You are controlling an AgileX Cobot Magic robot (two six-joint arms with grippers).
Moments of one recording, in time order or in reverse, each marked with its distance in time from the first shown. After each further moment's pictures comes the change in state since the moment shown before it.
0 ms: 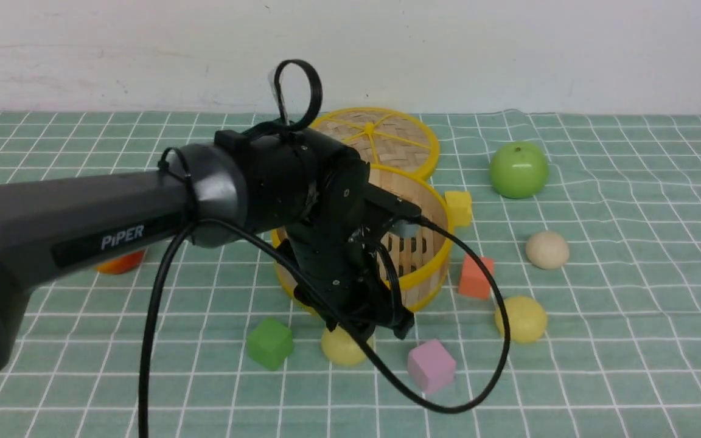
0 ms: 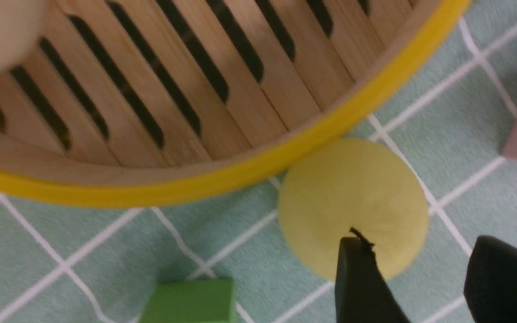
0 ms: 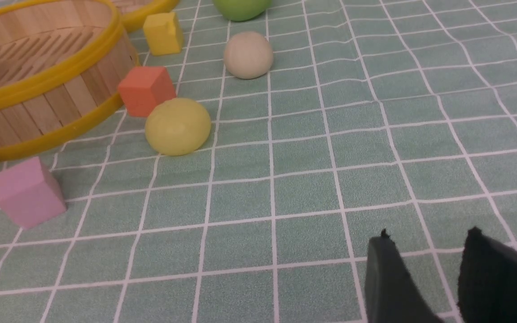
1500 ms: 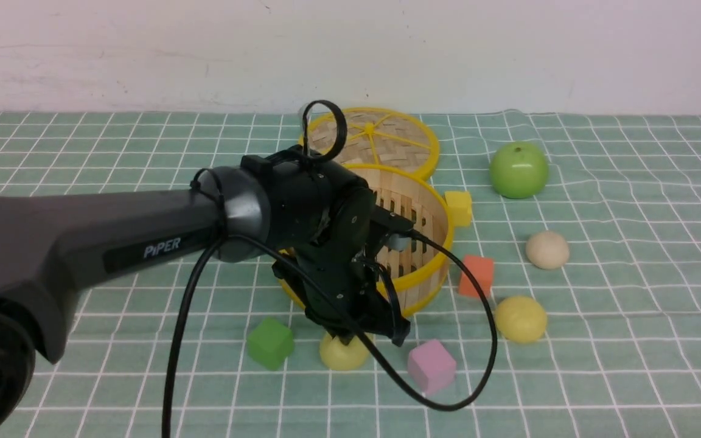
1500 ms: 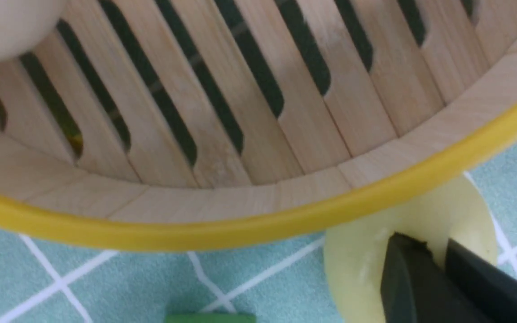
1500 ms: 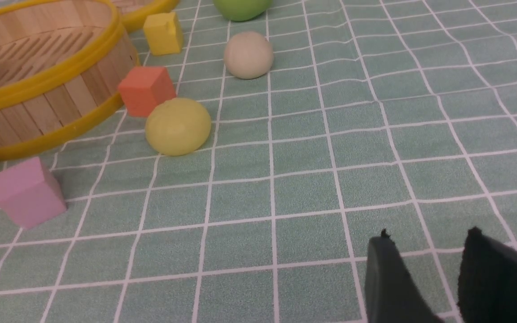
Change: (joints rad) right arm 0.000 0.000 0.000 -0.001 0.000 0.000; left arm 0.003 0.069 0.000 0.029 -0.028 -0.091
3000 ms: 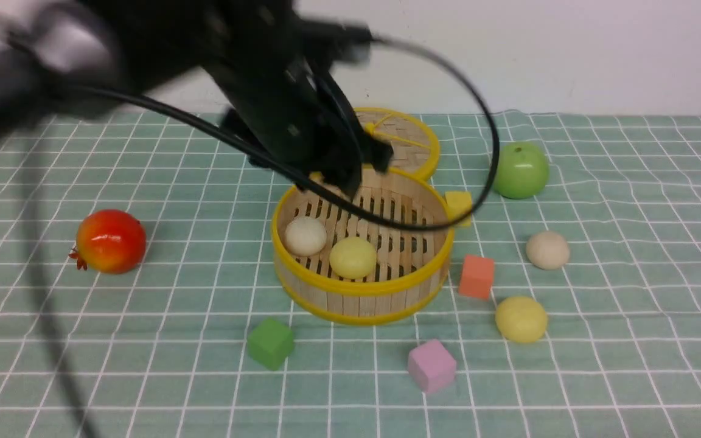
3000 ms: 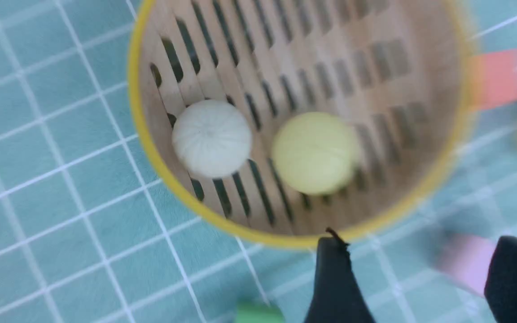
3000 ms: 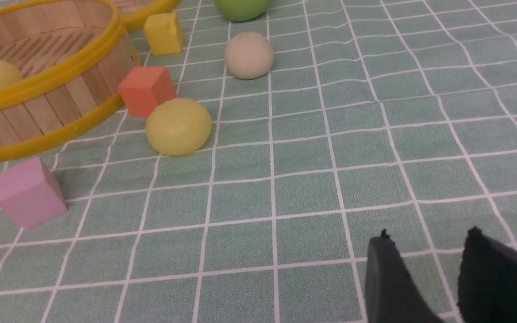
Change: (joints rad) right arm 0.000 0.000 0.000 0.000 0.000 0.000; left arm 0.100 -0.272 -0.238 -0.056 0.166 -0.018
